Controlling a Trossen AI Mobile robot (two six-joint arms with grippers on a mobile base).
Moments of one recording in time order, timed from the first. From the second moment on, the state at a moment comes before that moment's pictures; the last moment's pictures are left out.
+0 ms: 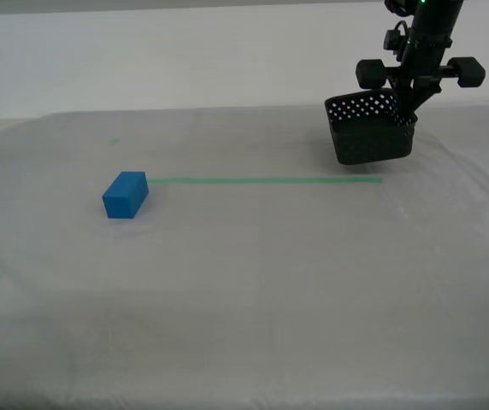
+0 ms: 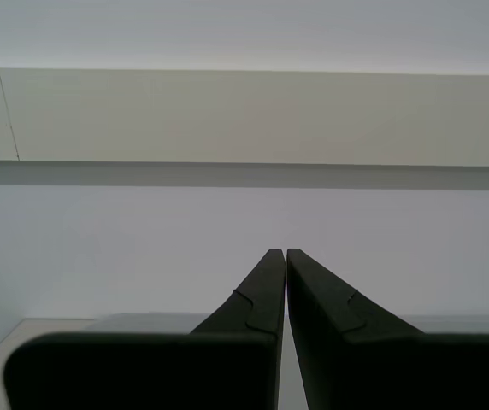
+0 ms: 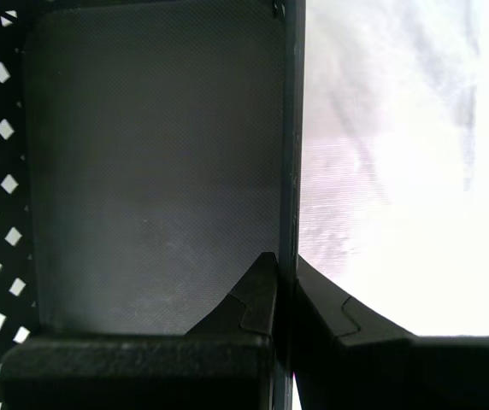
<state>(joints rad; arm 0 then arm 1) 0.17 2.22 1.78 -0.84 0.07 0.24 0.00 1.05 0.52 0.60 -0.01 0.00</state>
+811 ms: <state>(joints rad) 0.50 2.14 1.78 -0.87 0.07 0.46 0.00 1.05 0.52 0.60 -0.01 0.00</state>
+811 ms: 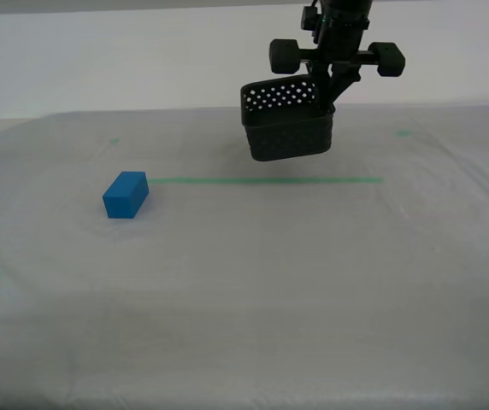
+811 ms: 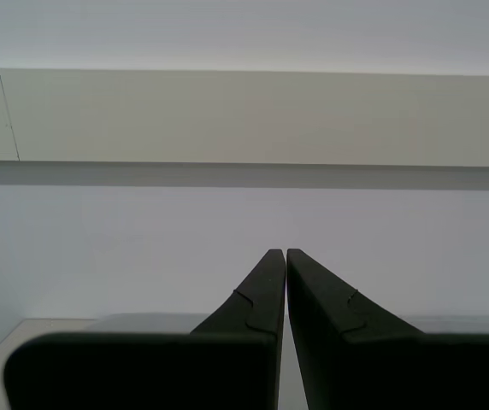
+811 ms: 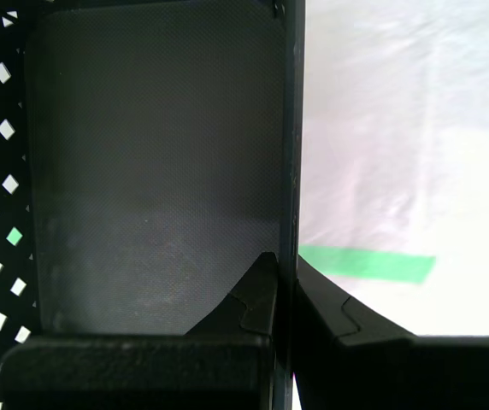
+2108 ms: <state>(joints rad) 0.61 2.14 1.57 -0.66 0.02 0.57 0.00 1.05 0.52 0.60 -0.01 0.00</state>
